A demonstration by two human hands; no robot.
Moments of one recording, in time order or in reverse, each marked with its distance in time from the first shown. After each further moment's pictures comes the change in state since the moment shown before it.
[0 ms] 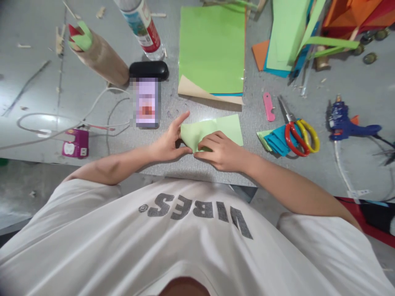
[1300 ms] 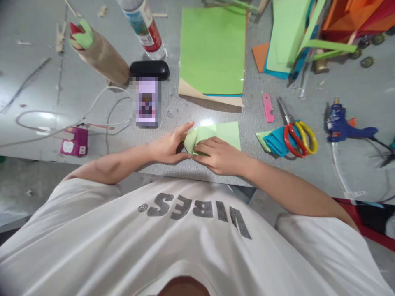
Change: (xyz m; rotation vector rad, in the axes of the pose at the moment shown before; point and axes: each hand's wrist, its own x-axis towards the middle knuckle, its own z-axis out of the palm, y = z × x) left_hand 0.003 0.002 -0.006 0.317 -0.127 0.344; right_hand 0.003 -0.010 0.002 -0.002 -0.038 -0.073
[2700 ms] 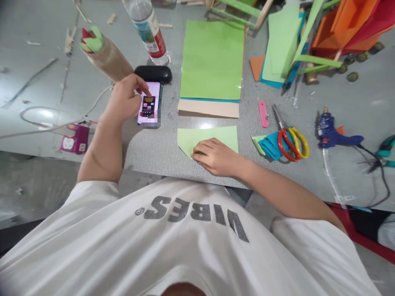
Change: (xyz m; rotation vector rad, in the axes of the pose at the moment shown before) left_hand 0.020 -0.016 -0.155 0.340 0.340 -0.810; right_hand 0.000 0.003 0.000 -0.018 -0.017 0.023
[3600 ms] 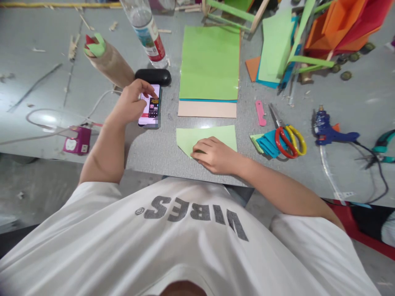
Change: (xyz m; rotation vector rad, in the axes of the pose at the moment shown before) left_hand 0.013 -0.038 0.023 -0.138 0.002 0.207; right_hand 0.001 0.001 -0.001 0.023 -0.038 0.025
